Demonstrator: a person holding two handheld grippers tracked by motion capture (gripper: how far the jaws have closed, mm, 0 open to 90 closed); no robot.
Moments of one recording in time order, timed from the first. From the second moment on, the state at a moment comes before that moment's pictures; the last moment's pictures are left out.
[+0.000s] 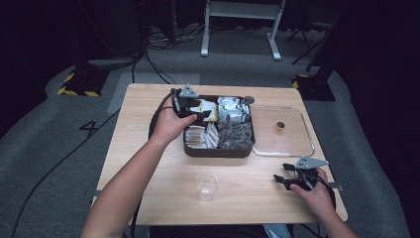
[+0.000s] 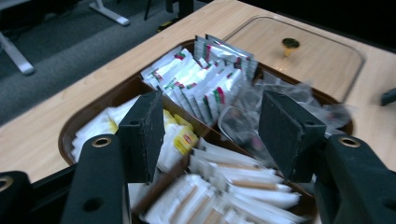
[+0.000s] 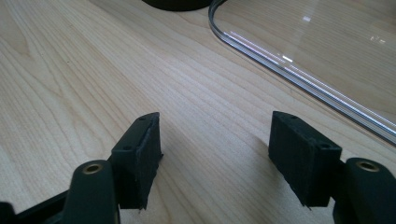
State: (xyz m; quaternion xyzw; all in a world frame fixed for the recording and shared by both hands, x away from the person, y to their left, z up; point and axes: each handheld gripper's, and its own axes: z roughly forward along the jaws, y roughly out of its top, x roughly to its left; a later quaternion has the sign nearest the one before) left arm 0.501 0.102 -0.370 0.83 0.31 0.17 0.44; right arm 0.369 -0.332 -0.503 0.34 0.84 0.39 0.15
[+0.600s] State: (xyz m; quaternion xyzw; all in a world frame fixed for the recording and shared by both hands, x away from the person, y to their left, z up) left arm 0.559 0.092 -0.415 0.86 0.34 0.14 0.35; right arm 0.370 -0.332 -0.503 0.34 0.84 0.39 0.15
